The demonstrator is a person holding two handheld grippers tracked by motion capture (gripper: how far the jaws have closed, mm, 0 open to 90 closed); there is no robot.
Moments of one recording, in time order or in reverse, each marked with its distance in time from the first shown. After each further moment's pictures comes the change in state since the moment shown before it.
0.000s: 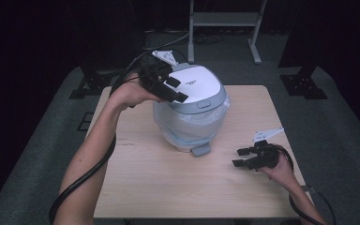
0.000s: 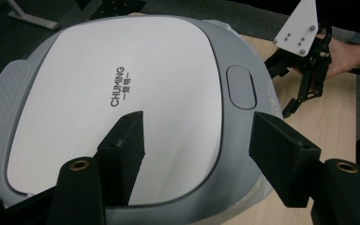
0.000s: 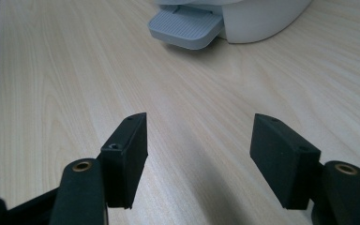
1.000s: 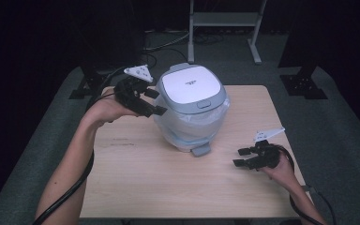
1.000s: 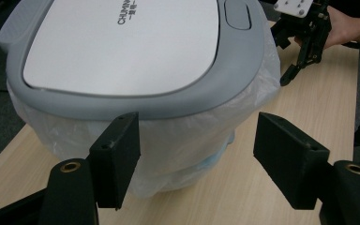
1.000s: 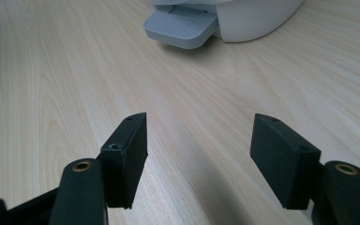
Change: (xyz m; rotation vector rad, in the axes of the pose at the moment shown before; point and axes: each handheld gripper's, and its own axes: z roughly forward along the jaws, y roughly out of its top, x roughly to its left) left arm -0.010 -0.059 -0.032 -0.009 0.032 -0.028; right arm -0.002 -0.002 -0.002 -0.005 -0.007 0.013
